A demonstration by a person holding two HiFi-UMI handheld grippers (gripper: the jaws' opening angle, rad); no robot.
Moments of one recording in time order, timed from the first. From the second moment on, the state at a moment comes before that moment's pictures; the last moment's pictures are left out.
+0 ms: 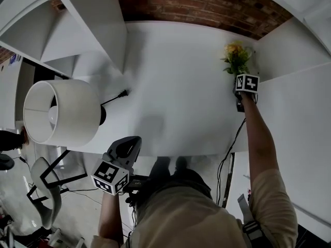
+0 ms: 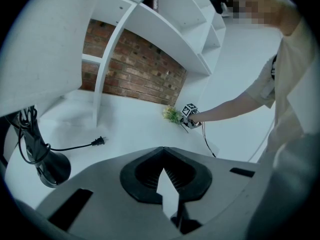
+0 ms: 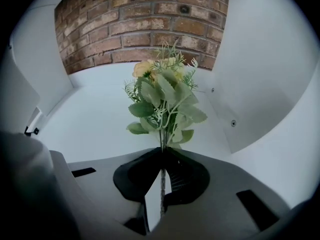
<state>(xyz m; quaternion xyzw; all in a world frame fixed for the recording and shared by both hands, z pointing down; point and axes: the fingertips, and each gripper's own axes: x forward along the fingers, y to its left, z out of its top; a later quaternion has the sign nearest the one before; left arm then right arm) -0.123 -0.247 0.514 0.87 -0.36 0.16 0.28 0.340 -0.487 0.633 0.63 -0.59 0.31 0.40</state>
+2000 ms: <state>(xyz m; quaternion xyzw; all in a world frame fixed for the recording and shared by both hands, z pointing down) -0.056 -0.223 0.451 0.89 -0.38 0.16 0.19 0.100 -0.325 0.495 0.30 -0.90 0.19 0.26</state>
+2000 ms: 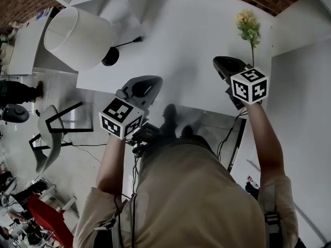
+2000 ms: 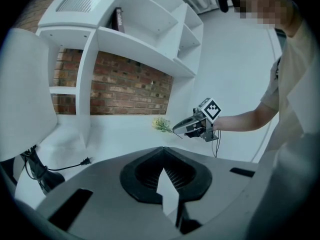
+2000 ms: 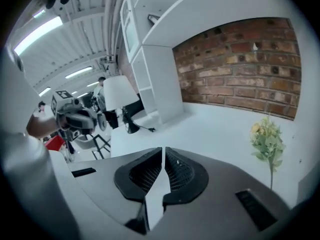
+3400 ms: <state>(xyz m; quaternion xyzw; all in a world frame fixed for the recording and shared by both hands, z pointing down) -0.033 -0.132 0.425 0.89 -0.40 0.15 0.16 0.031 -0.130 0.450 0.10 -0.96 0.15 0.21</state>
